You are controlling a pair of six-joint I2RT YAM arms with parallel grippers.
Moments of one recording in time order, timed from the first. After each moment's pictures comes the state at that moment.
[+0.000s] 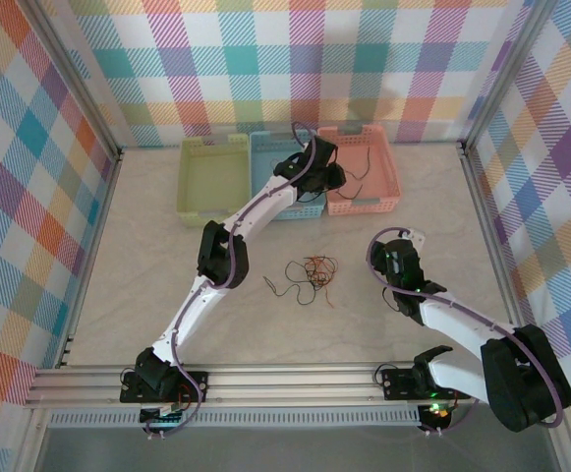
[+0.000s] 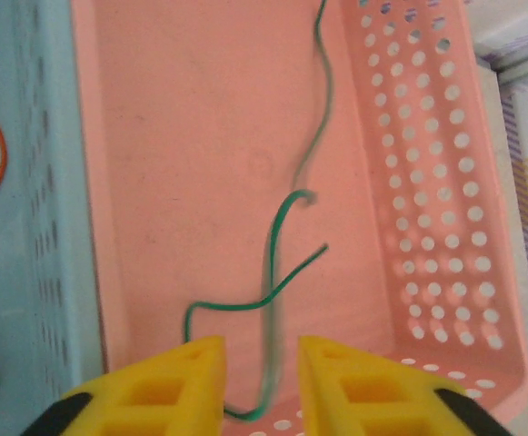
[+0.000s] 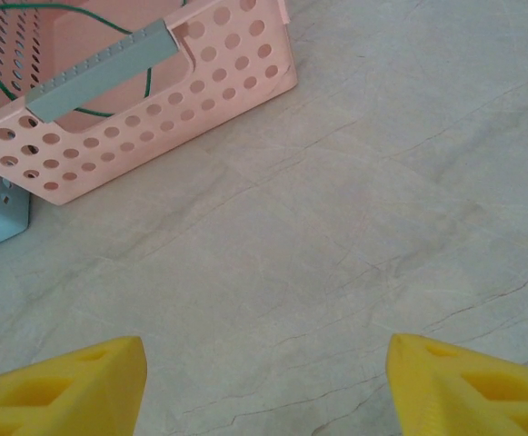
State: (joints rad) left arm -0.65 2.68 2.66 -0.69 0.06 -0.76; right arm 0.39 1.13 0.37 0.14 0.36 0.61
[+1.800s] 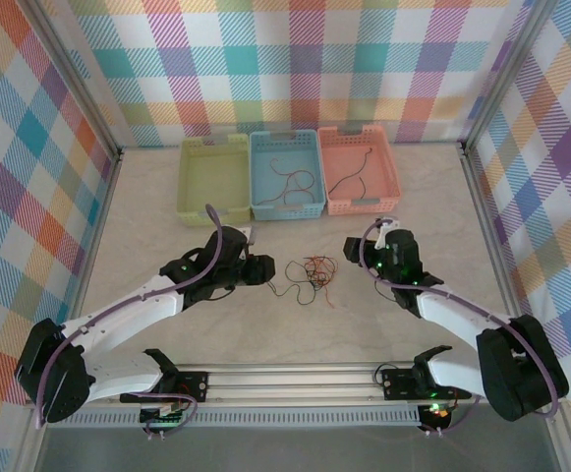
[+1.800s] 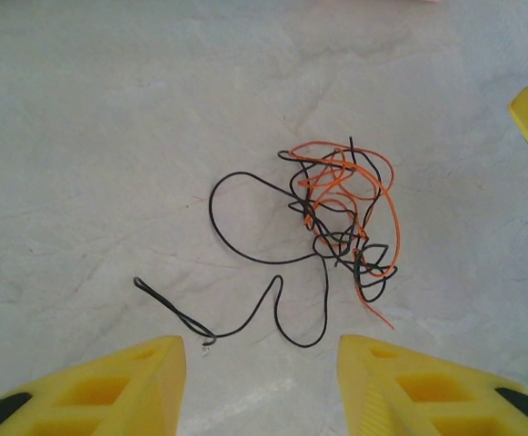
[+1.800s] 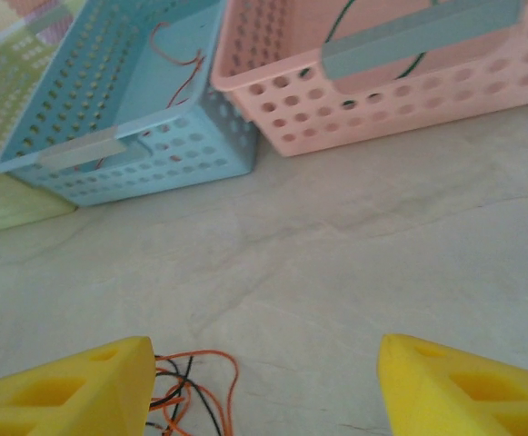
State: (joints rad) left arm -0.71 1.17 0.78 -0.39 0.06 -0.68; right arm 0.38 1.20 0.43 0.28 -0.09 0.47
